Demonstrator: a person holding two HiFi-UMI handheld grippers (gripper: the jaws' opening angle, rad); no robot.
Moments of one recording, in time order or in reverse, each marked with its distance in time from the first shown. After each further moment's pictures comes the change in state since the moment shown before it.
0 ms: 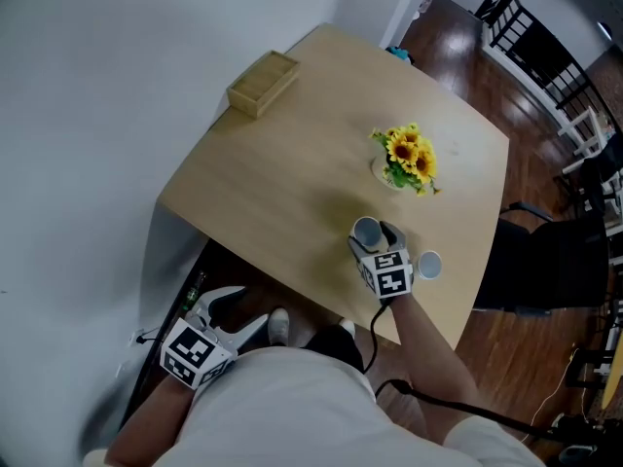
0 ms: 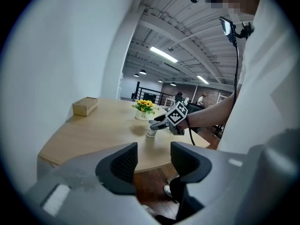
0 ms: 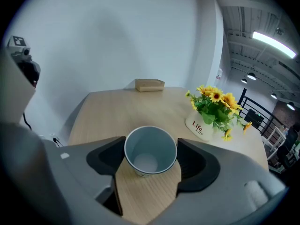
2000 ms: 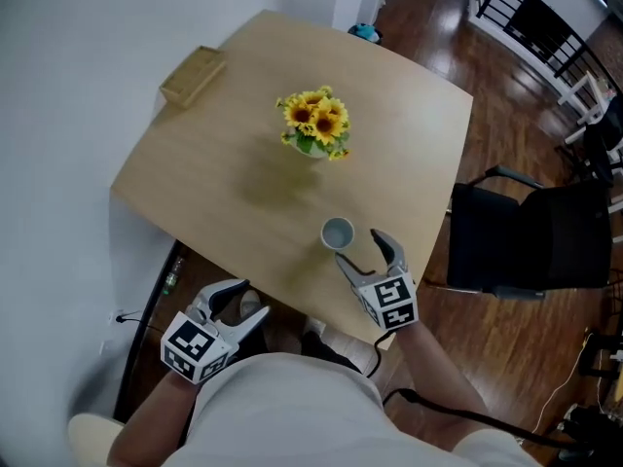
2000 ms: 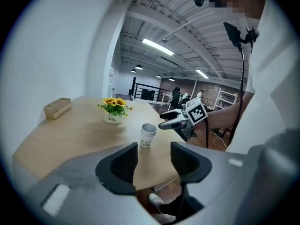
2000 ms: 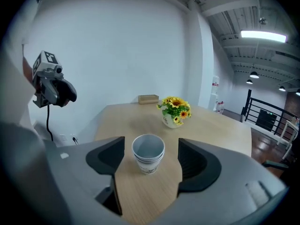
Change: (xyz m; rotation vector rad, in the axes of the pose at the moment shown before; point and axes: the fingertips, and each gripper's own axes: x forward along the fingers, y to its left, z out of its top) left arm 0.154 -0.188 0.053 0.020 0.050 0.010; right arm -0.182 -0.116 -0.092 0.011 -0.195 0.144
